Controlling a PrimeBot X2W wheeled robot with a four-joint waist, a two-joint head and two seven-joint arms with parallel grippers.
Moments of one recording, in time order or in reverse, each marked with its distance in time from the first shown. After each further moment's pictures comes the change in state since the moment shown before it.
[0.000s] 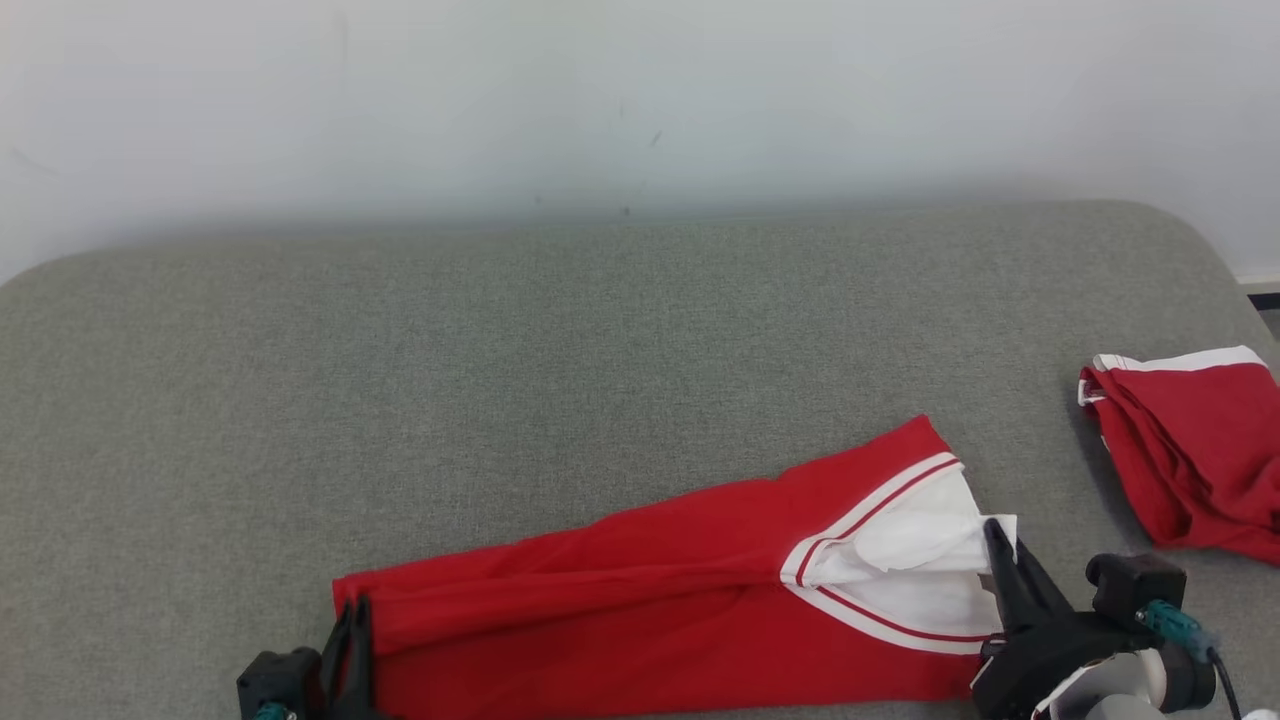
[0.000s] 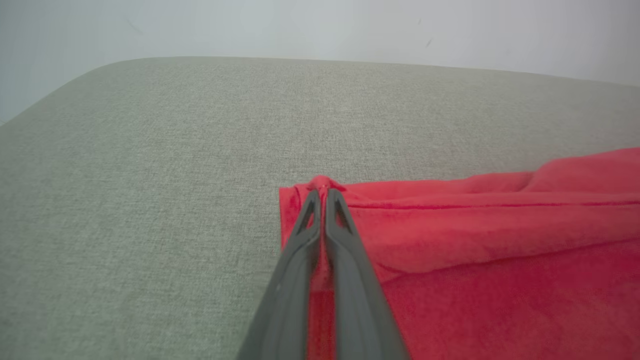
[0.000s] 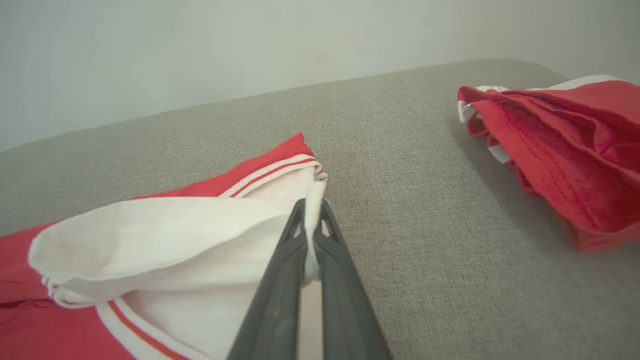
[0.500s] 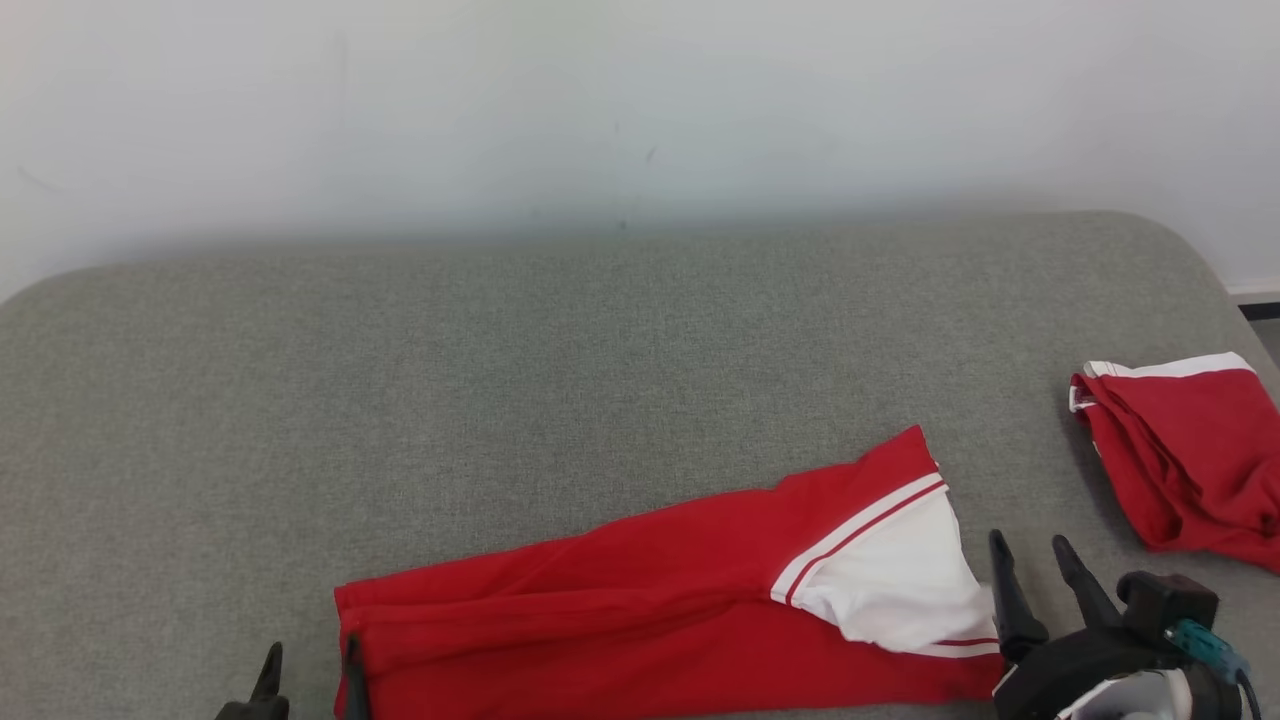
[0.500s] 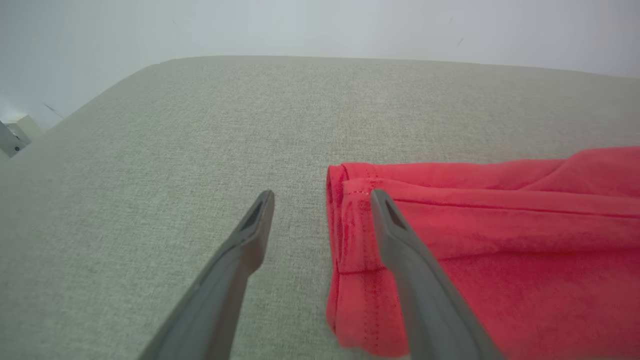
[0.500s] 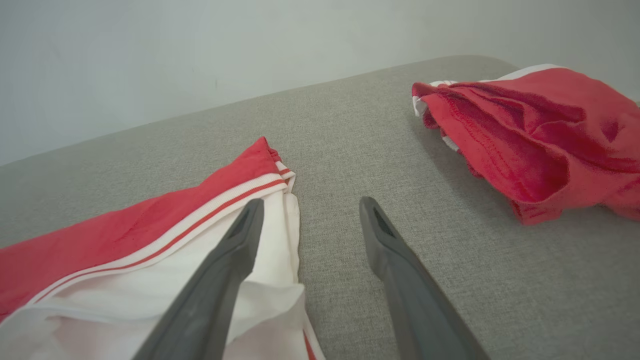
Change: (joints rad) left arm 0.088 -0.010 0.060 -0.063 0.035 0.046 0.000; right arm 0.027 0.037 -0.097 0.020 -0.032 0.000 0.000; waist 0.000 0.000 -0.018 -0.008
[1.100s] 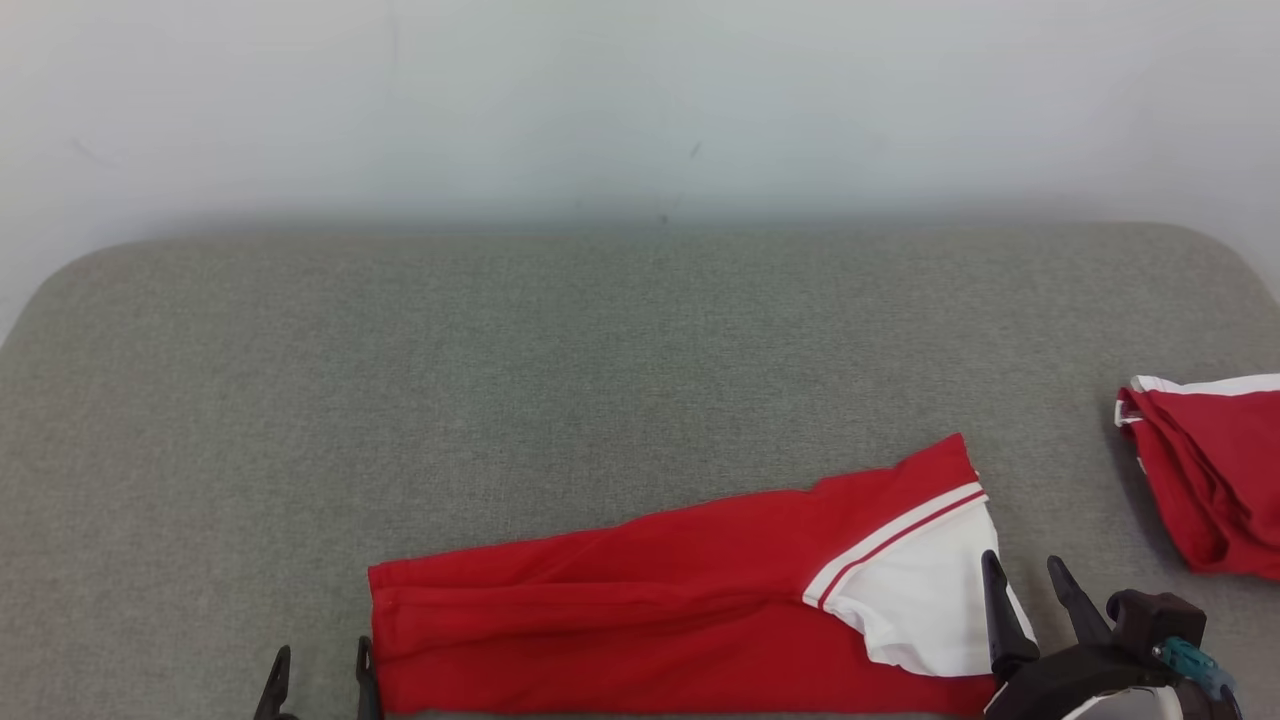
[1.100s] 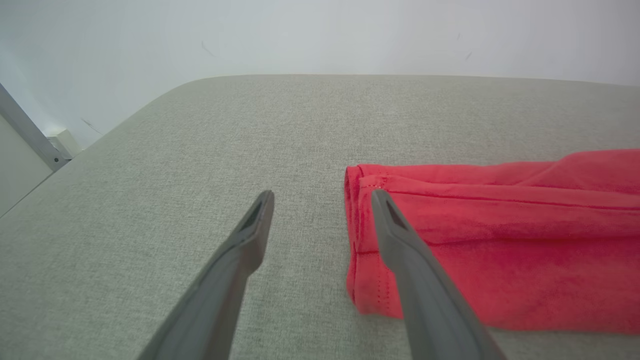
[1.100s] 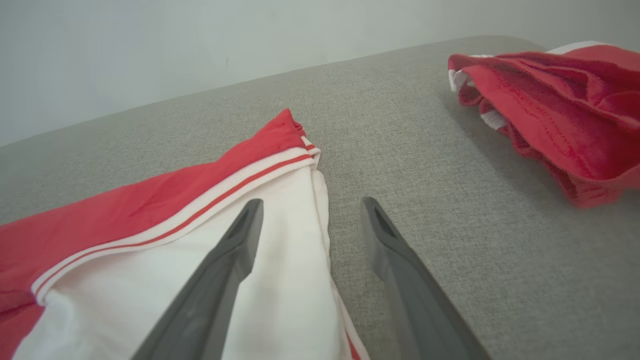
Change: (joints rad) left arm 0.104 -0.004 -0.033 -0.166 0.030 0.045 0.000; right arm 0.040 0.035 -0.049 -0.009 -0.047 0.000 0.000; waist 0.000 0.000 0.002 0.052
